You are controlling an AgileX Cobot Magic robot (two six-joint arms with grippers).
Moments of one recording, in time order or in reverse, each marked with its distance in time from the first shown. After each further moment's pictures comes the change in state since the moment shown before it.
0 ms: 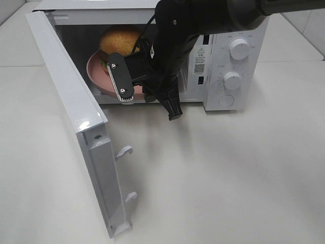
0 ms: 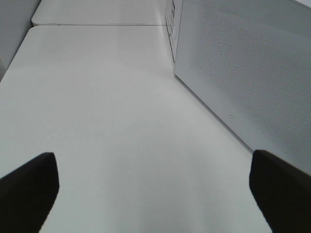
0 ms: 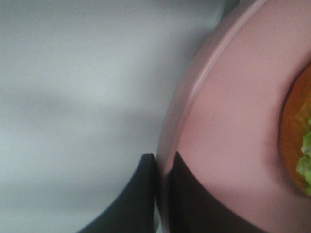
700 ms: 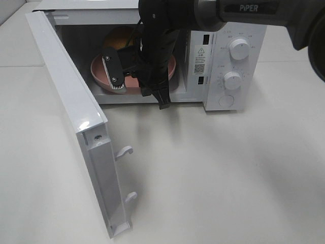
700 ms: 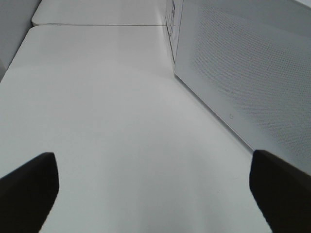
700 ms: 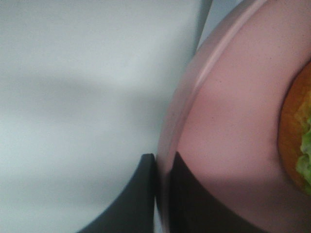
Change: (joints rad) left arm 0.000 0.000 0.000 0.000 0.000 0.000; right arm -0.027 0.201 -0.318 0.005 0.178 0.011
